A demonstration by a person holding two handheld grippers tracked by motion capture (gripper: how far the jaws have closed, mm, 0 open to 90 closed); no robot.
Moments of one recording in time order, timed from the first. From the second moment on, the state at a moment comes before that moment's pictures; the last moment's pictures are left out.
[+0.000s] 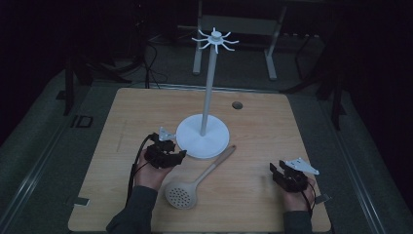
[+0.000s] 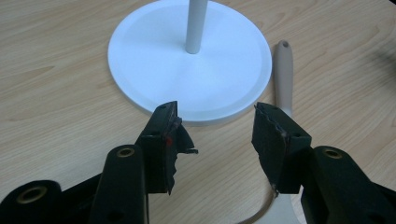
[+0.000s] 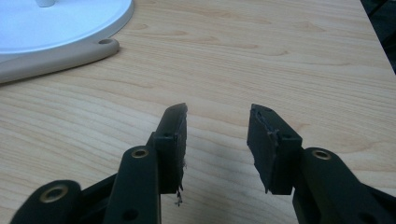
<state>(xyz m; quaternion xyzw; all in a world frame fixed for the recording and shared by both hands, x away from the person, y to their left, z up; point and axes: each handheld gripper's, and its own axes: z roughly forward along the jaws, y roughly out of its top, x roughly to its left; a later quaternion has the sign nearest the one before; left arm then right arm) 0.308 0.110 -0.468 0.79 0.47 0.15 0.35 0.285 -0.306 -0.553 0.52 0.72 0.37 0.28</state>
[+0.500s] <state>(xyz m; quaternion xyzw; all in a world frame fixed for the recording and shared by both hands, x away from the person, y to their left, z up) 0.318 0.087 -0.460 0.82 0.45 0.15 0.33 0.284 -0.309 -0.553 0.52 0.71 0.37 0.29</state>
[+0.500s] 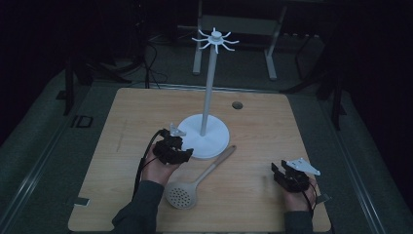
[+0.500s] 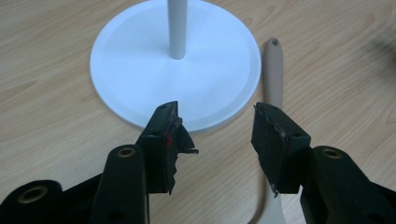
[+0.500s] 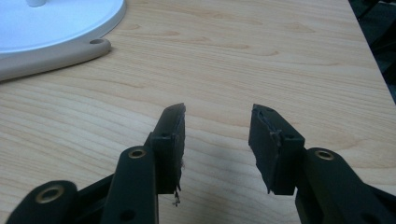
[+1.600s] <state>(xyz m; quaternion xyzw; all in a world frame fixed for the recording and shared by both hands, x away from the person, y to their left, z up) 0.345 0.024 -0.481 0.86 0.41 0.12 0.27 0.284 -0.311 -0.552 0.52 0.71 0.37 0.30</state>
